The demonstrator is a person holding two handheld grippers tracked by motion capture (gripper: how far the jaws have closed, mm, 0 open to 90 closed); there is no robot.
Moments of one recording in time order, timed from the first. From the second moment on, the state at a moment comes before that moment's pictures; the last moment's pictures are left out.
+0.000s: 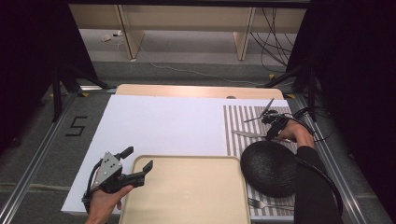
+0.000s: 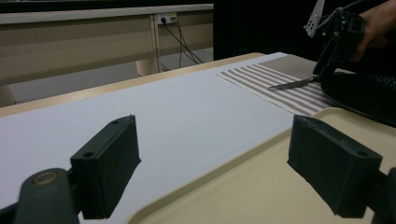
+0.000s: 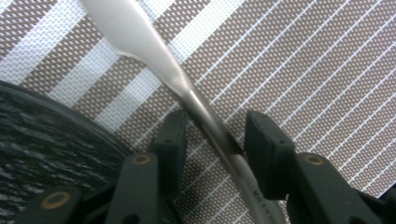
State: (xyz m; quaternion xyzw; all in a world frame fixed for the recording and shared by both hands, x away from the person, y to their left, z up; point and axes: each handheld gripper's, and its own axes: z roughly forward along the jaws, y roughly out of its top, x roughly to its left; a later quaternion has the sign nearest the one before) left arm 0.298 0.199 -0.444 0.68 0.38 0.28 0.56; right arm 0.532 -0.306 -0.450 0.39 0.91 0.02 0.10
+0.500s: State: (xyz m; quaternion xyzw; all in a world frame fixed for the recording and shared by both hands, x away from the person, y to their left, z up) left arm 0.298 0.199 -0.444 0.68 0.38 0.29 0.56; right arm 0.531 -0.299 -0.450 0.32 0.94 0.00 0.09
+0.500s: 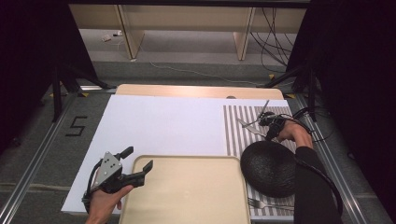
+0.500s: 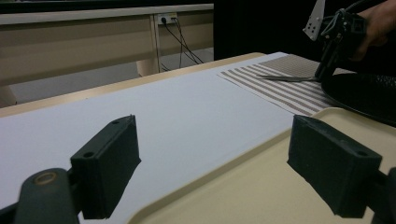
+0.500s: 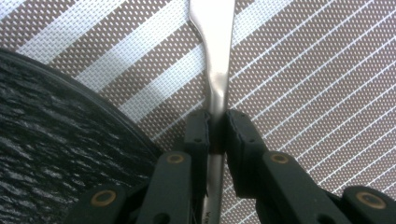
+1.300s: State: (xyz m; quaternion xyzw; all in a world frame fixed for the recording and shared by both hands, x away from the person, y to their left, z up) left arm 0.300 0.200 -0.444 0.68 0.38 0.29 0.56; right arm 0.529 -0.291 -0.435 0.27 0.95 -0.02 0.15
